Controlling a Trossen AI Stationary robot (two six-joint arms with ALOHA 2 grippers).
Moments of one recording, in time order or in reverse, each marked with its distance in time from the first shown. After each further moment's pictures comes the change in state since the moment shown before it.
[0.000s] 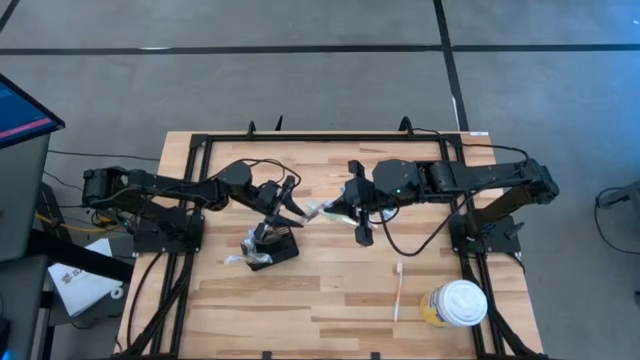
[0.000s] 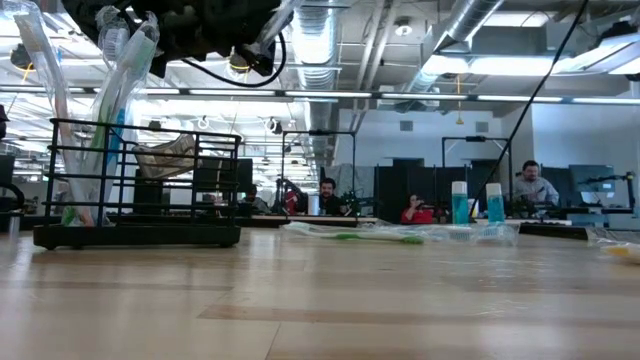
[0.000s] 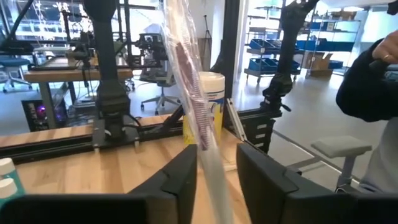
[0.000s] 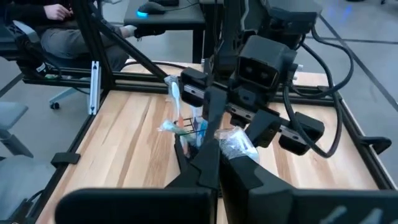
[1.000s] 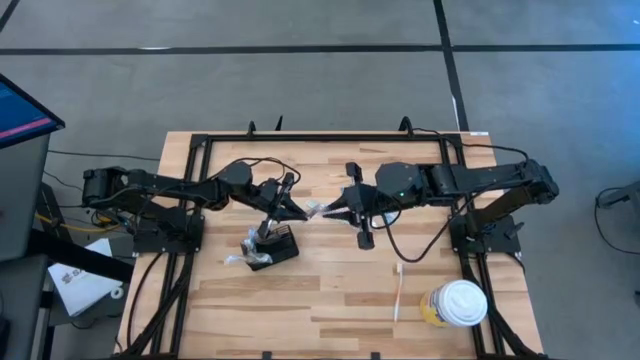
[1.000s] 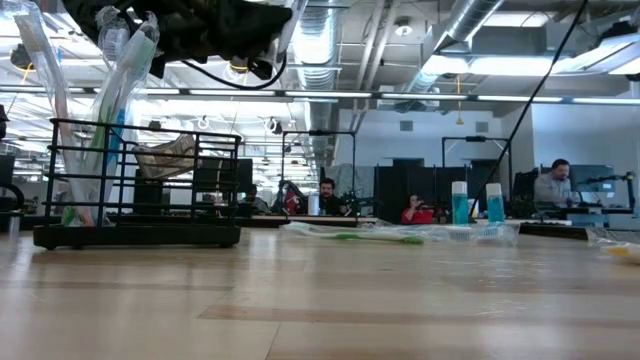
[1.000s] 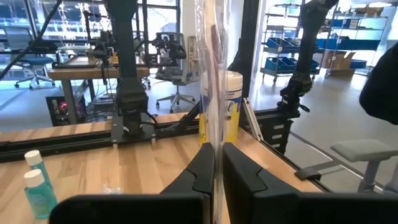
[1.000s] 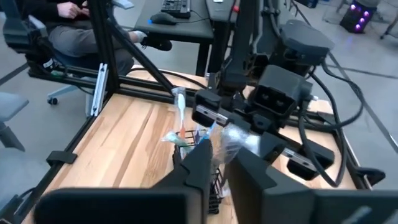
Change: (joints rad) left arm -0.001 0.000 0.001 -0.006 -0.069 0.007; right arm 0.029 0.000 0.000 0.053 0.000 -0.104
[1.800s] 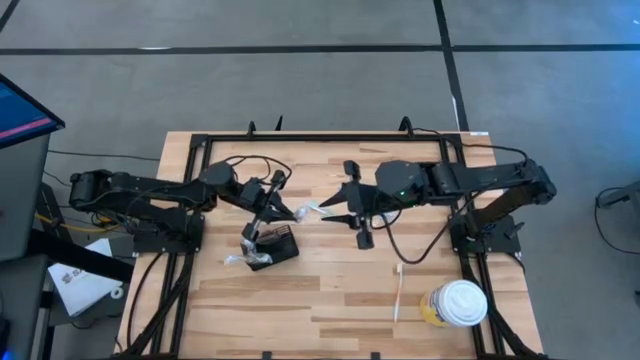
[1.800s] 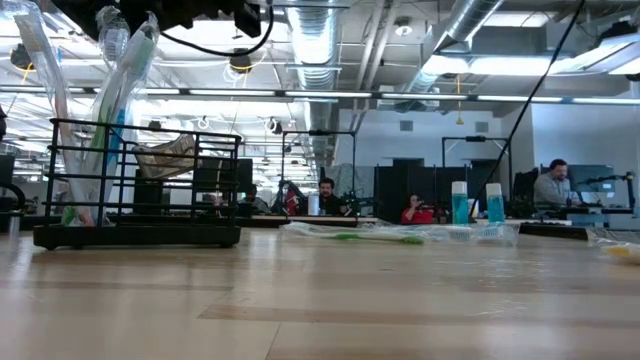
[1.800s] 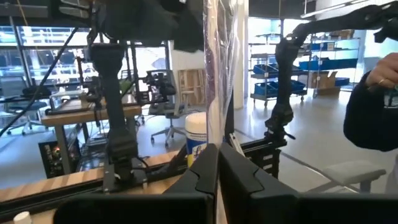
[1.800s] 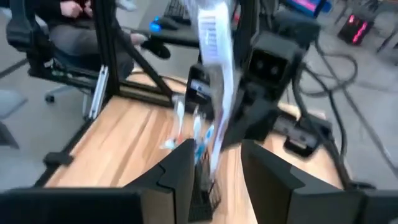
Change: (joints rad) left arm -0.041 -0.140 -0.001 0.025 -0.007 -0.005; right arm 0.004 0.029 0.063 -0.022 0.004 -0.058
